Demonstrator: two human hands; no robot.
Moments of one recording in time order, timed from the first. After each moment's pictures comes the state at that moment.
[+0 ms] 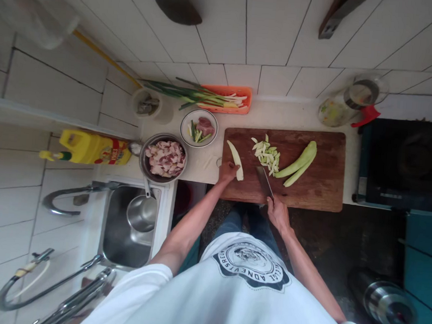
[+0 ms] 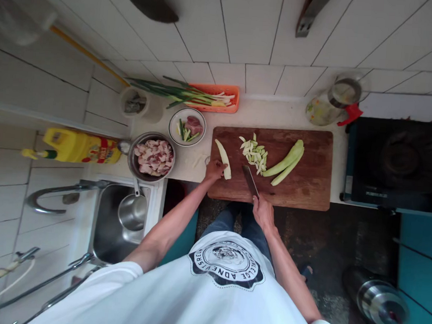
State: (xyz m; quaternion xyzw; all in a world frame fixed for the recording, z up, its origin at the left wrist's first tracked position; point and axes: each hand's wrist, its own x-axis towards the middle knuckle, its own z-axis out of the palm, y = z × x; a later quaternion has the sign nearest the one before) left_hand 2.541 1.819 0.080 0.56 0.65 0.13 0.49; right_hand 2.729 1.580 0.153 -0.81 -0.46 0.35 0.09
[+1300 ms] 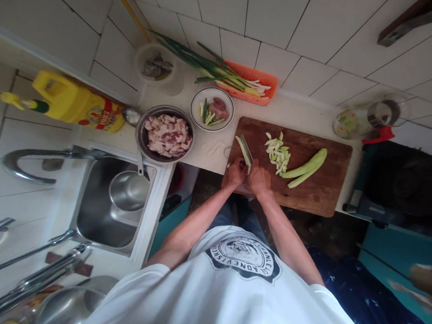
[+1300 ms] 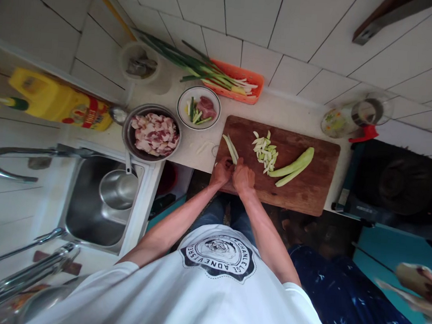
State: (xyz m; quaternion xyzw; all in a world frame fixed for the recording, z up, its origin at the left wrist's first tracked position) left_hand 2.544 1.764 0.075 0.53 0.61 0.26 0.52; right_hand 2.642 1.742 0.209 -0.78 -0.57 0.25 -0.11
